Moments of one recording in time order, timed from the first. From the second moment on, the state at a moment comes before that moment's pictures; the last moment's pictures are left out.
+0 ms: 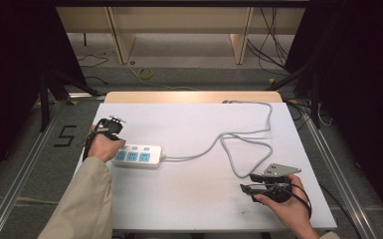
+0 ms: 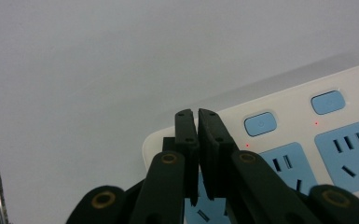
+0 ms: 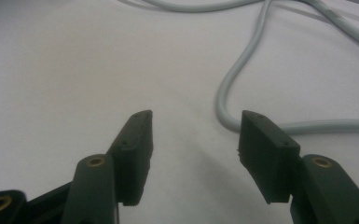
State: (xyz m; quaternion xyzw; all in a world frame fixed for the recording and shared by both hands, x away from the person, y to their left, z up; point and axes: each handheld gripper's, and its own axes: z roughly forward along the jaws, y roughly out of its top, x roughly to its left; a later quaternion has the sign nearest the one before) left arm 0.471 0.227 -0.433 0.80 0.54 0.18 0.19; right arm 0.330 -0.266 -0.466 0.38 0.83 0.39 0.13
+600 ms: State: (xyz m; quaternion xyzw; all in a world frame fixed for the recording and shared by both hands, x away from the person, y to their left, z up) left arm 0.450 0.222 -0.422 0.80 0.51 0.20 0.25; right arm 0.330 -0.266 -0.466 0.38 0.83 0.39 0.13
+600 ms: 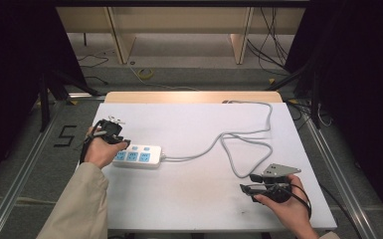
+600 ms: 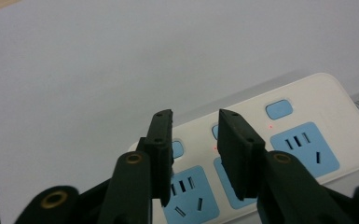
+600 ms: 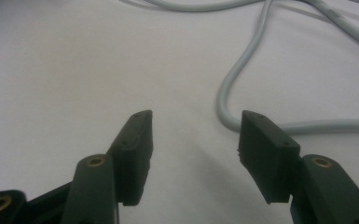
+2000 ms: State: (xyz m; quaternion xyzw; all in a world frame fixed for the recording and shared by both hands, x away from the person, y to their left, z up) left arm 0.380 0.177 -0.420 0.84 0.38 0.20 0.34; right arm 0.330 -0.265 -0.466 0.37 0.83 0.39 0.13
